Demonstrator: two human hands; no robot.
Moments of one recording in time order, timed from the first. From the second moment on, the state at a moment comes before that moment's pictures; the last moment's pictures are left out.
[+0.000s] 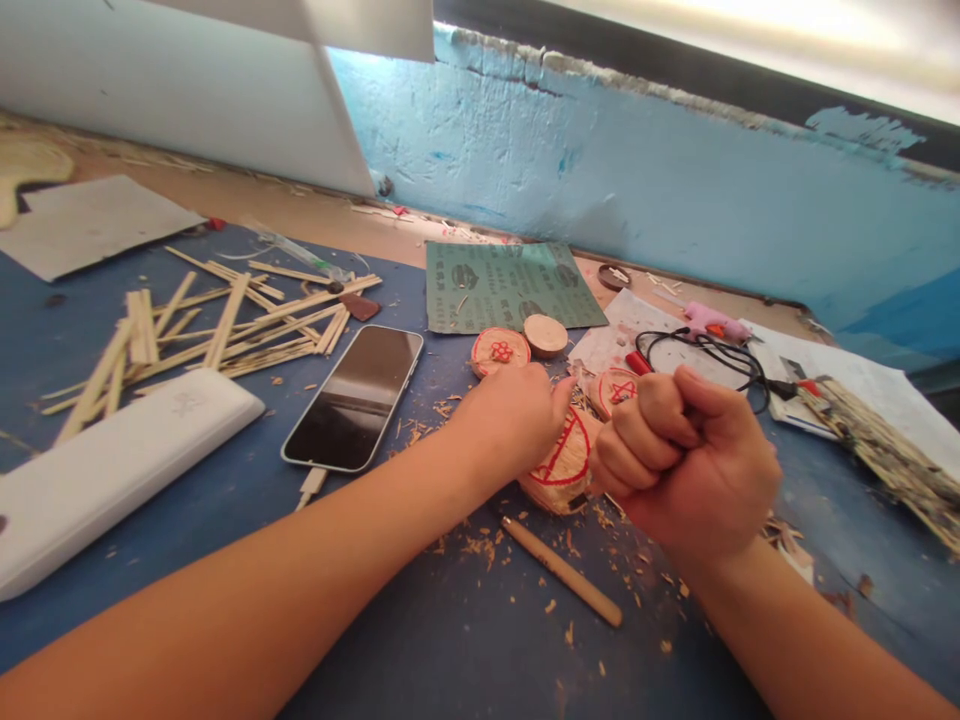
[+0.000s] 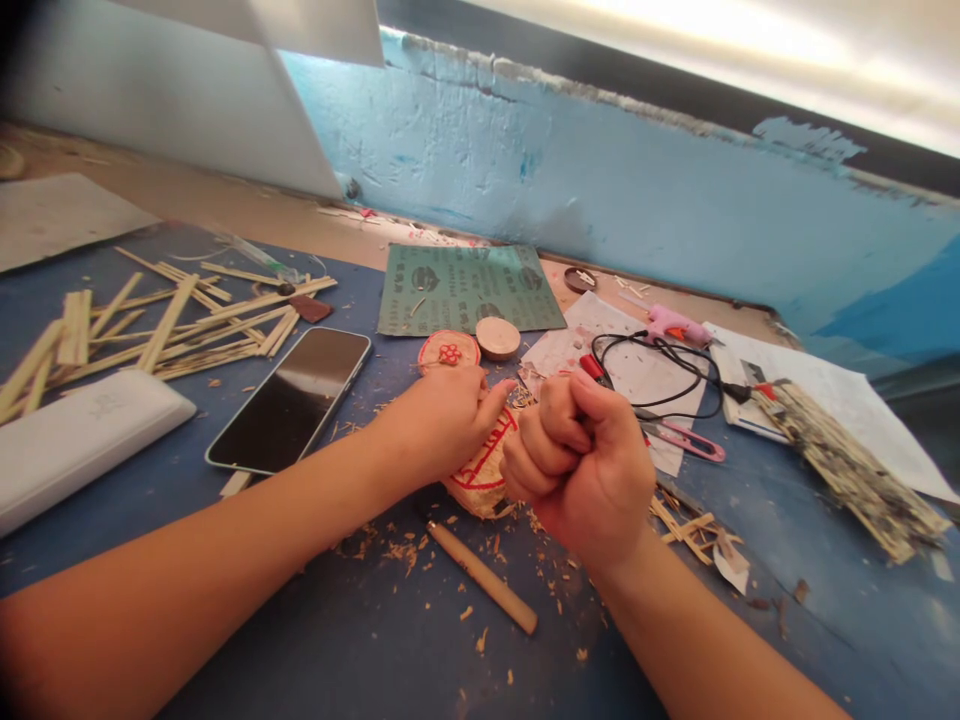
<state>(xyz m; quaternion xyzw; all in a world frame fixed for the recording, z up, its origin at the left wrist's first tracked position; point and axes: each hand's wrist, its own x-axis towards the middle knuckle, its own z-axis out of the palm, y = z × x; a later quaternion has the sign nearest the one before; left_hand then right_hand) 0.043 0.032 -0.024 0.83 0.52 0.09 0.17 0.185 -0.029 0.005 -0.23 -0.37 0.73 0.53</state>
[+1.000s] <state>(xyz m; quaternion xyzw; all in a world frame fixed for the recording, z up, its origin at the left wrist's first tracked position) 0.043 0.031 -0.022 0.83 0.52 0.07 0.18 0.181 -0.061 0.023 -0.27 -0.49 0.65 0.51</state>
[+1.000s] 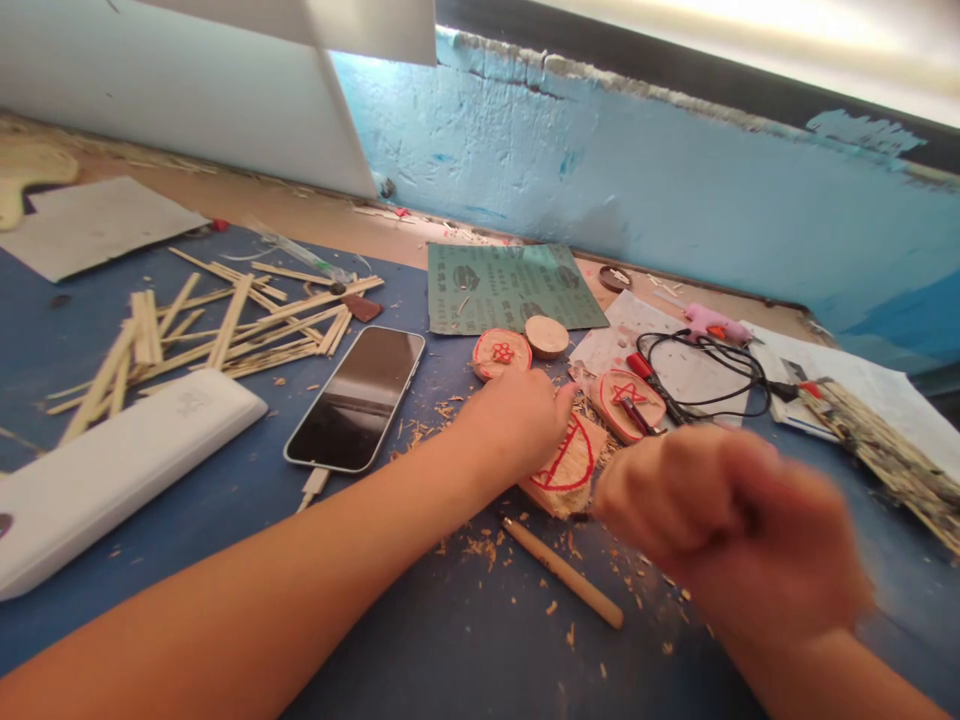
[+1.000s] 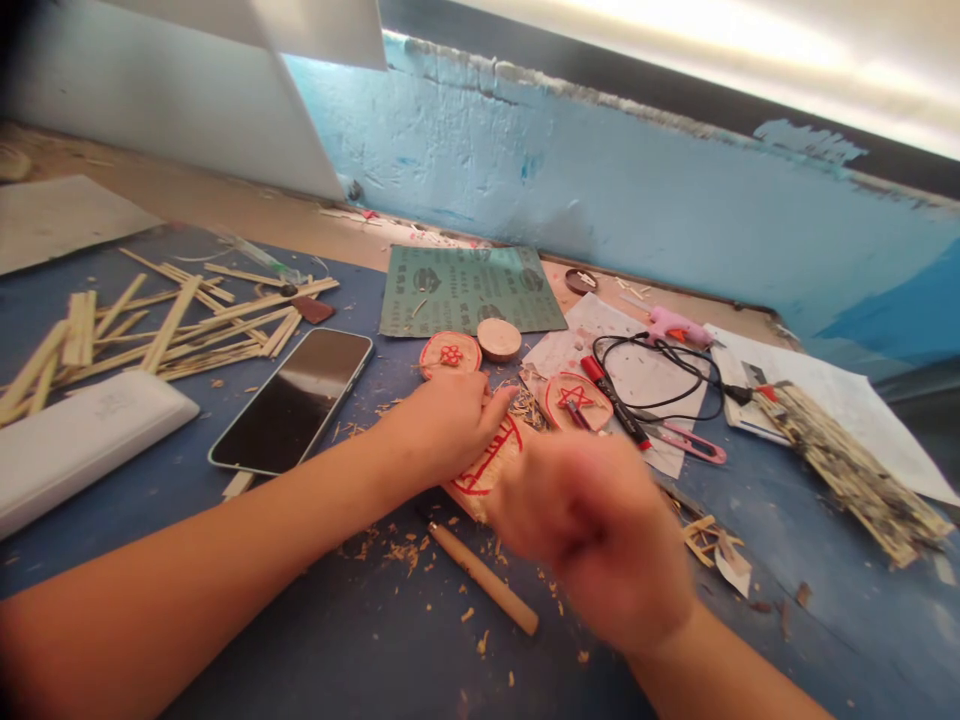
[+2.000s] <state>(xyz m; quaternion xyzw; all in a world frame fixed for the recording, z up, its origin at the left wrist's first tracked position) 0.044 0.030 -0.019 0.80 0.55 0.09 0.22 0.178 -0.058 0.019 -0.28 -0.52 0.63 0.51</state>
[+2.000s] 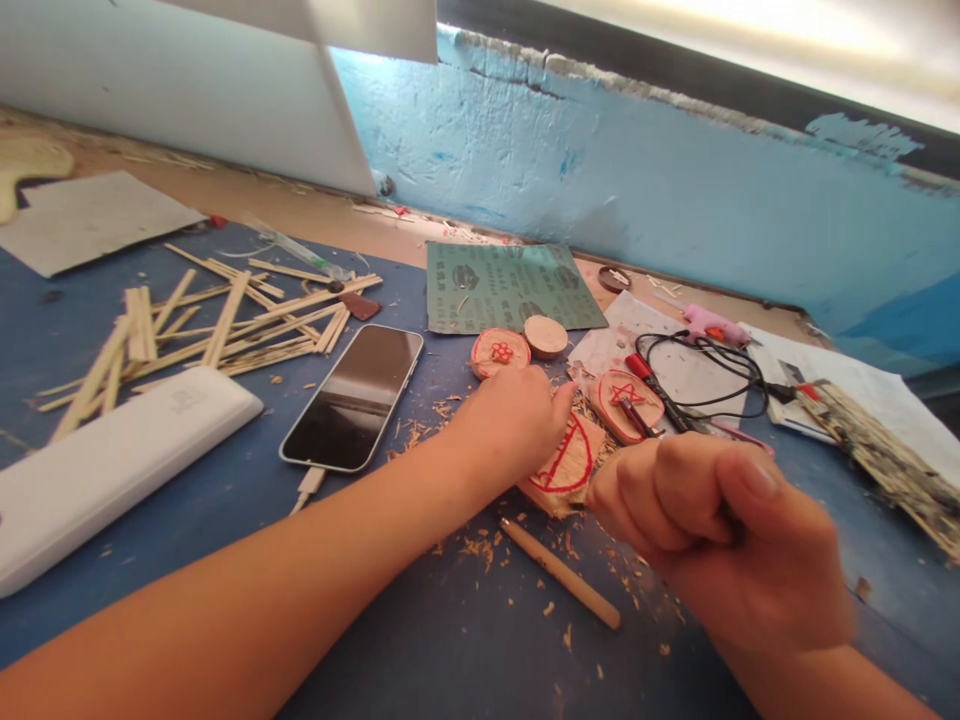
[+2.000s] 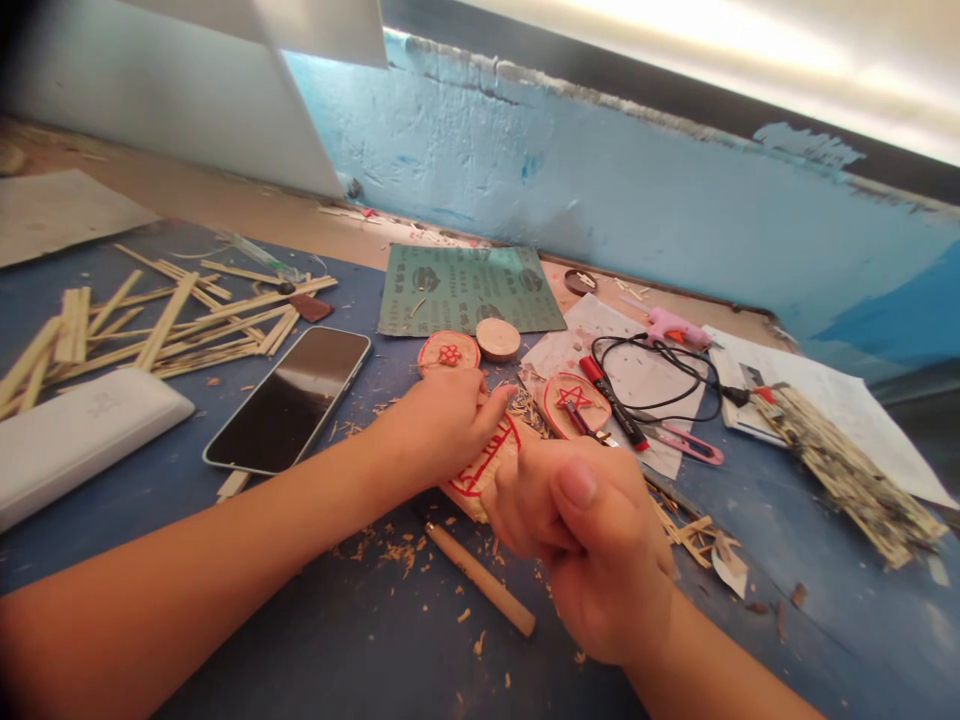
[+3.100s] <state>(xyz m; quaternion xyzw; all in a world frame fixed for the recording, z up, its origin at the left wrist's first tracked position) 0.047 0.028 -0.026 0.79 0.56 0.12 0.20 0.166 -0.037 0.005 -0.29 -0.44 0.64 0.55</state>
